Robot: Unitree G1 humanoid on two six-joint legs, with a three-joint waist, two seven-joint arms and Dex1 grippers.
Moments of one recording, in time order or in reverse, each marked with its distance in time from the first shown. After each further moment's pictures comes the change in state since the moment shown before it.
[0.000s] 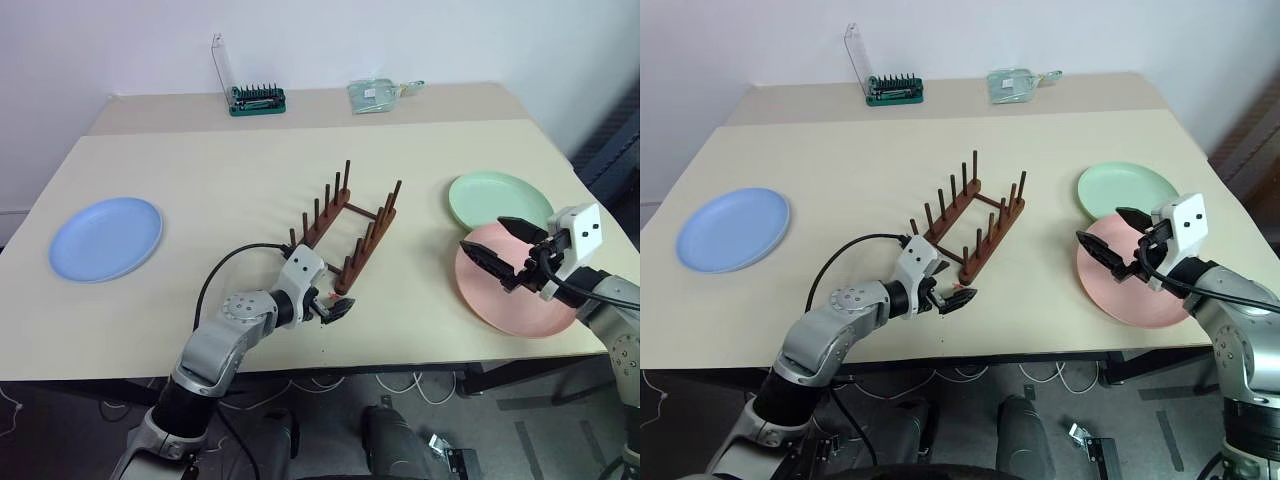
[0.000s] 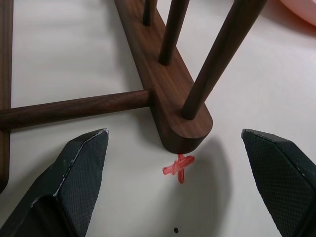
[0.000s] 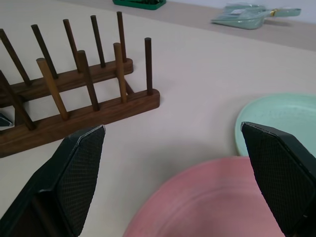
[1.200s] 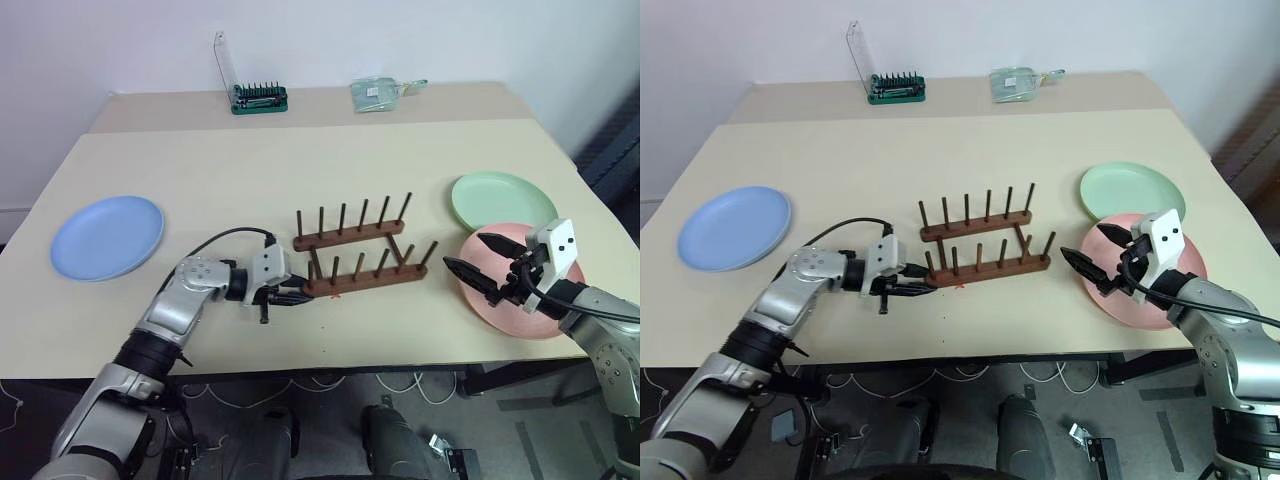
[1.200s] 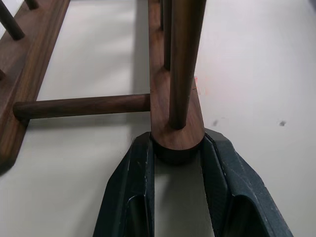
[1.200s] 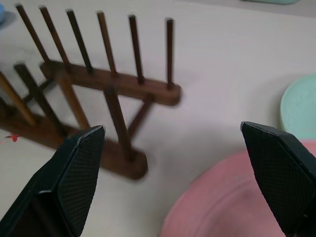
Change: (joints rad) left arm -0.228 0.250 -0.037 0.590 0.077 -0.783 -0.674; right arm 0.059 0.026 0.039 -0.033 0.009 -0.001 0.004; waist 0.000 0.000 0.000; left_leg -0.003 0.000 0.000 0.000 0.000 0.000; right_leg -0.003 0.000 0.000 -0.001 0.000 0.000
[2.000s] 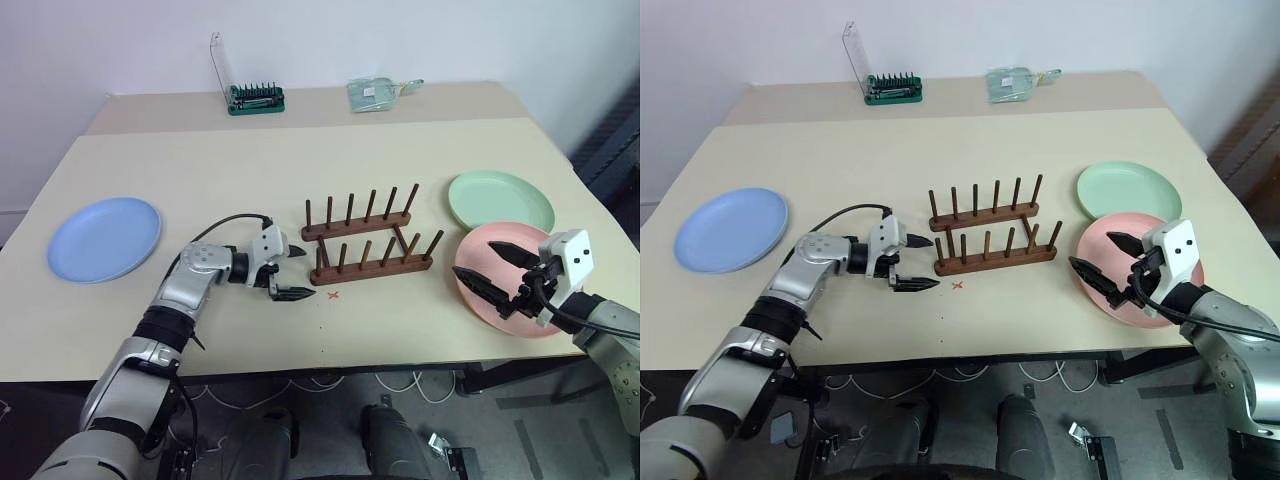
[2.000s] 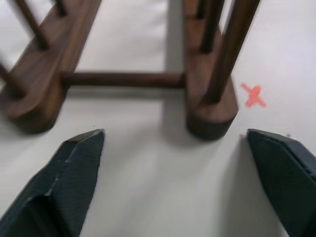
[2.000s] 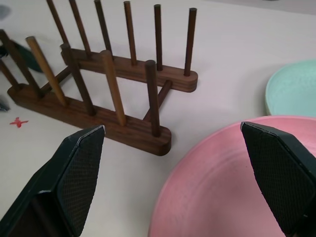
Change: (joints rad) left arm -0.099 -0.018 0.108 0.211 0.018 0.016 0.007; right arm 0.097 -0.030 -0.053 -0.088 0.017 0.019 0.012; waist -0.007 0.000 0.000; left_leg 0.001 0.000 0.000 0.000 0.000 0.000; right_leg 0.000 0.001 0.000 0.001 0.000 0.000
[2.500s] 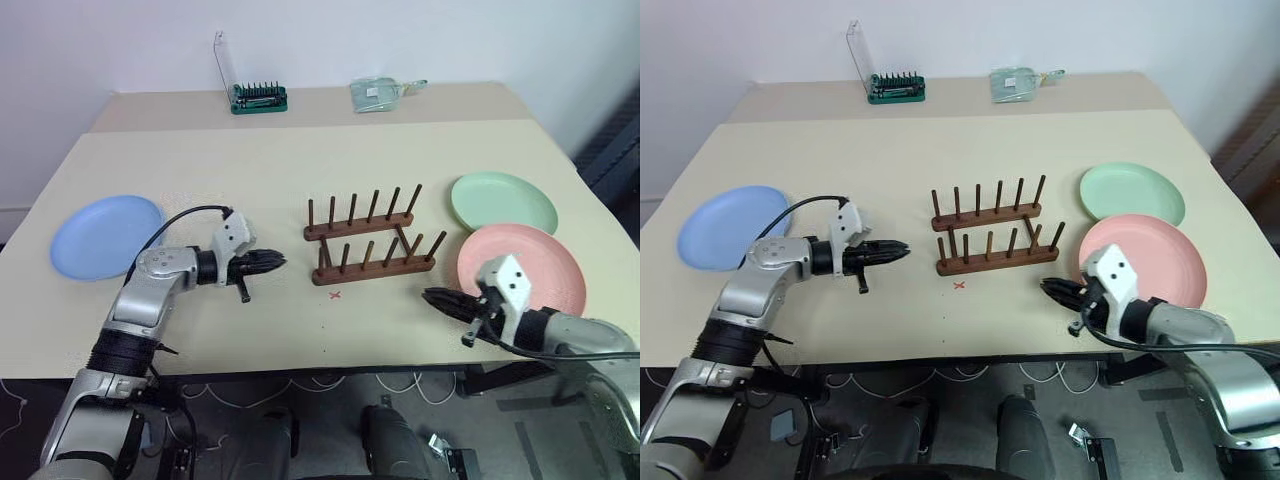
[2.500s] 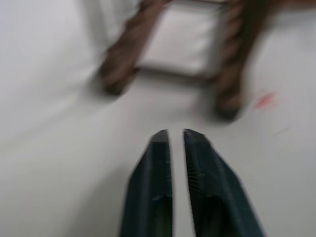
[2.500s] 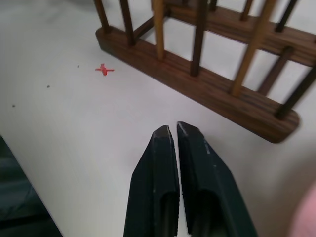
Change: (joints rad) left arm 0.153 0.071 0.081 -0.435 -0.110 0.276 0.055; right arm -0.009 -0.033 0.256 -0.150 -0.072 0.096 -0.014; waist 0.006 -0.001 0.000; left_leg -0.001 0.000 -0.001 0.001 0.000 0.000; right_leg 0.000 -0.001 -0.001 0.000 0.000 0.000
